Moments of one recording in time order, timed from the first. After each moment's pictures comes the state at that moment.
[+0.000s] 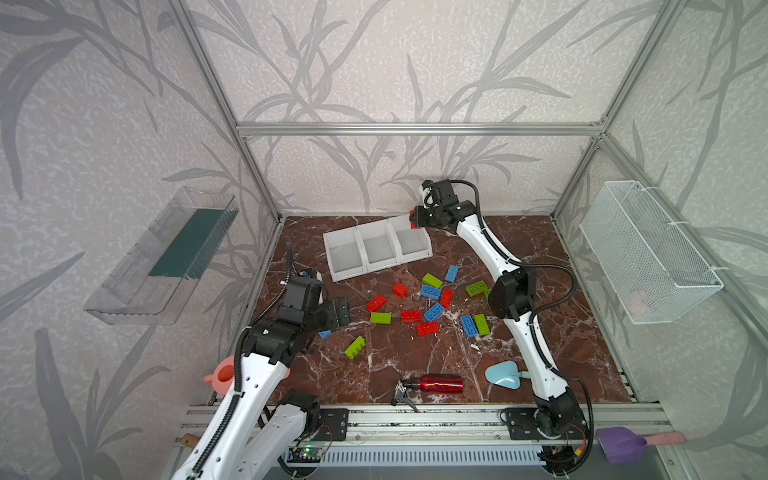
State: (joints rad) left arm -0.25 0.80 0.86 -0.92 -0.05 -0.42; right arm 0.45 2.60 2.65 -0.76 -0.21 0.36
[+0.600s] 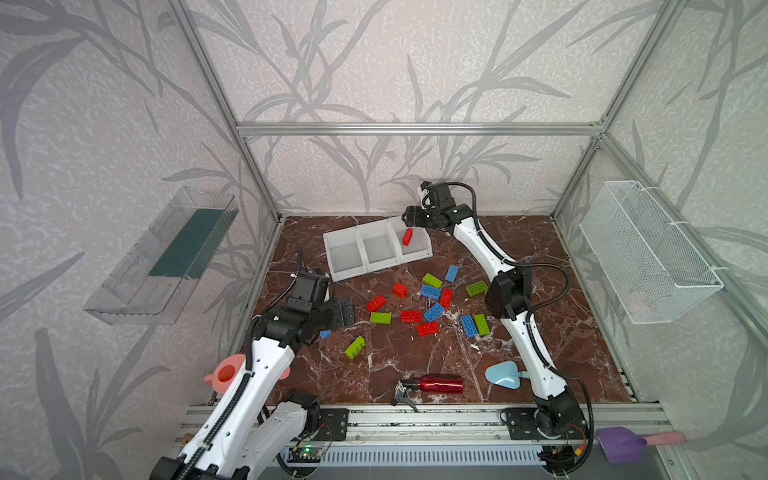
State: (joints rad) left arm -0.25 0.93 0.86 -0.92 0.03 -0.41; right arm 0.45 2.61 2.65 -0.70 -0.22 0.38
